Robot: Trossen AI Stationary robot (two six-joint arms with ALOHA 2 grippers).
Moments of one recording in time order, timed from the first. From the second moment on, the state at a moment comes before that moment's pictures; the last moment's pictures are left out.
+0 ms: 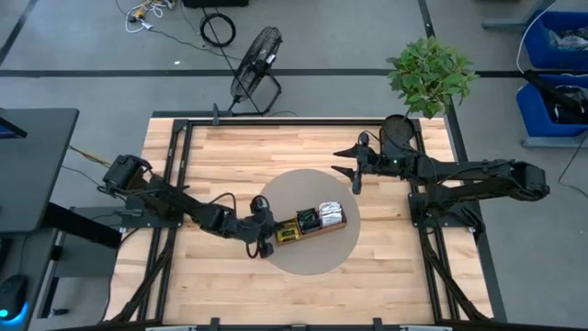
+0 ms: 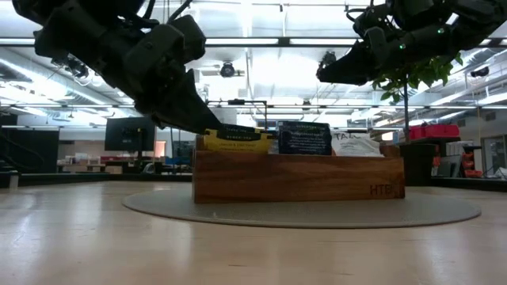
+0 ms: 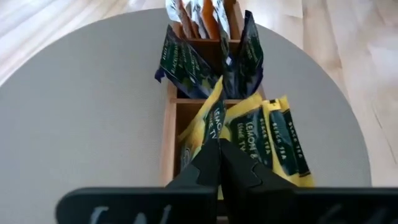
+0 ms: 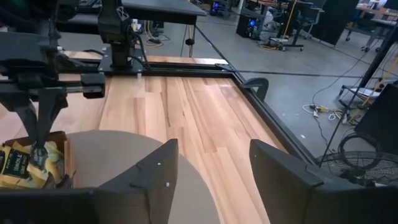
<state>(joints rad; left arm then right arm) -0.36 1.64 0.69 0.34 -0.48 -0.42 -0.29 1.01 0.46 0.33 -0.06 -0.16</state>
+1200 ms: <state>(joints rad) -0.29 1.48 0.38 1.07 -0.44 -0.17 -0.20 1.01 0.37 0.58 -0.22 -0.11</state>
